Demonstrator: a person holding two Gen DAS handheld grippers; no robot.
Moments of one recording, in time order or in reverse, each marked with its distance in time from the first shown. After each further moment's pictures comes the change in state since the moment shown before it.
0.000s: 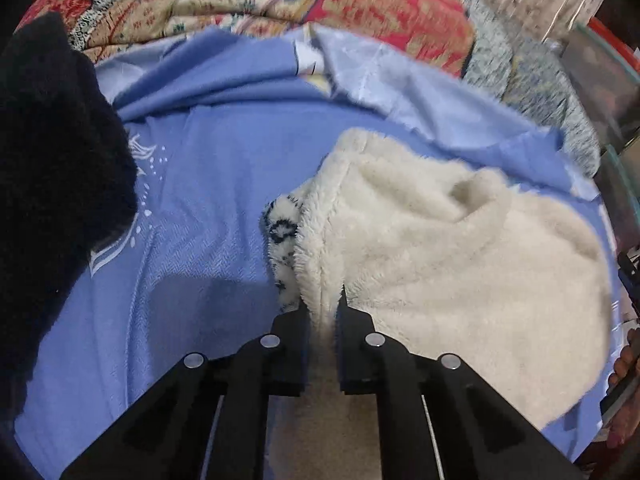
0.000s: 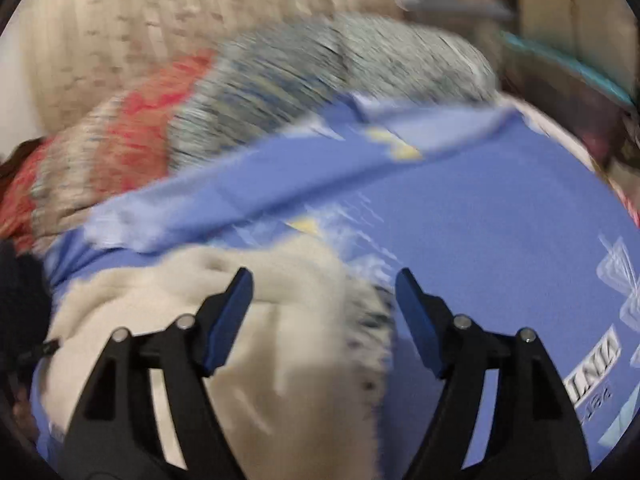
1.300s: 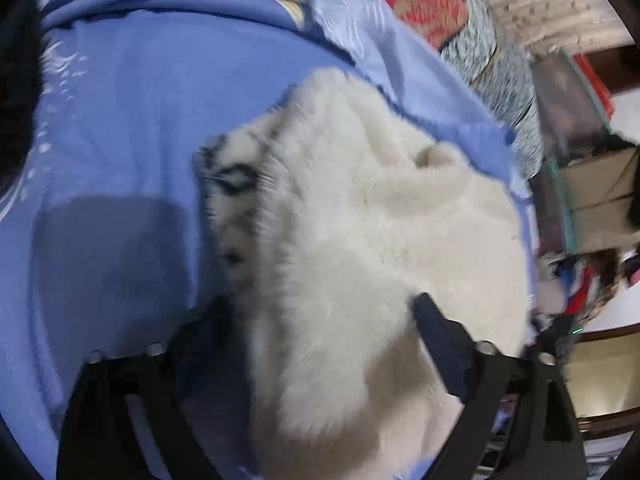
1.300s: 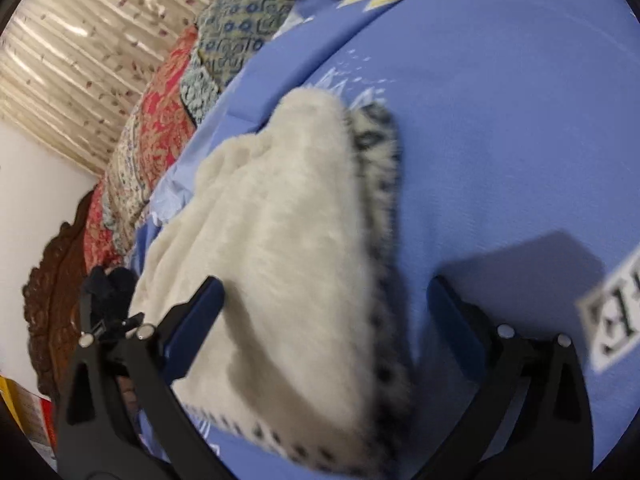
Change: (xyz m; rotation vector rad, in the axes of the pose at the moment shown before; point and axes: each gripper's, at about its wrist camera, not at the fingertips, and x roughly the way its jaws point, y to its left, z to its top) left arm 0.068 0.003 0.000 -0.078 0.236 -0.326; right arm 0.025 -0.080 -0.087 0.384 0.304 0.302
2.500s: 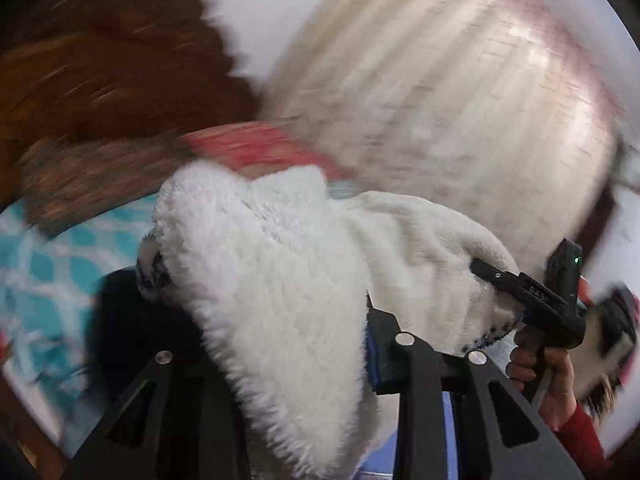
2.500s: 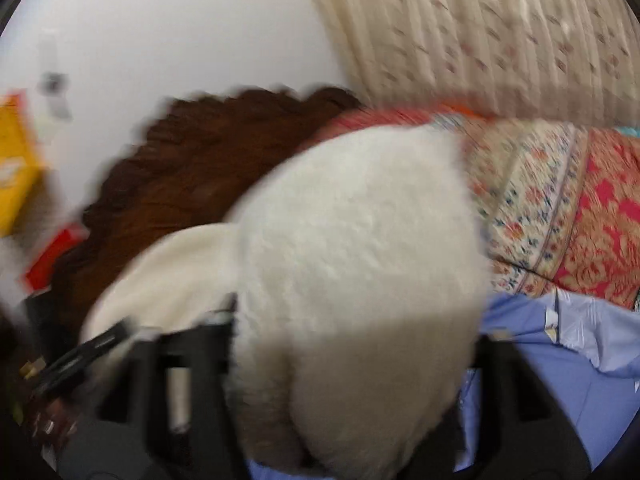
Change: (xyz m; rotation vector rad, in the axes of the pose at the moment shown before) left arm -0.484 0.168 -0.186 -0.211 -0.970 0.182; right arm 0.080 0.680 -0.110 -0.817 -0.028 0.303
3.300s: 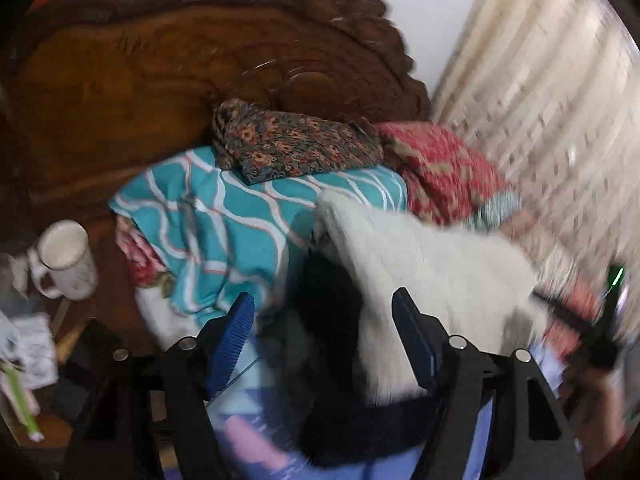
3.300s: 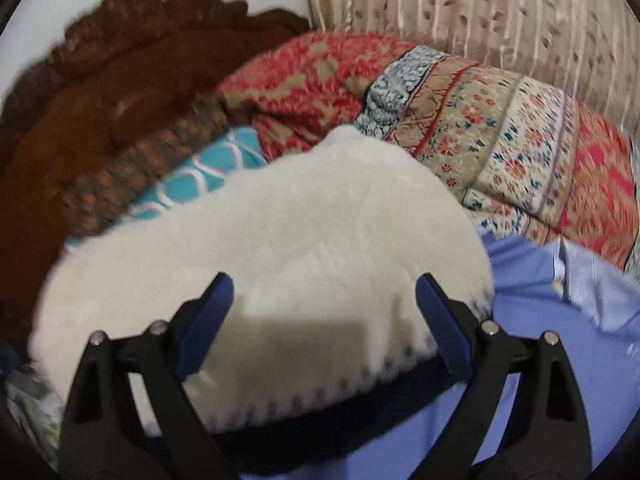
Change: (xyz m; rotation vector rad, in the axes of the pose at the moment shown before) left arm -0.064 0.071 -0.074 -0.071 -0.037 0.500; right arm 0.092 0.067 -0.079 -0.072 0.132 -0.190
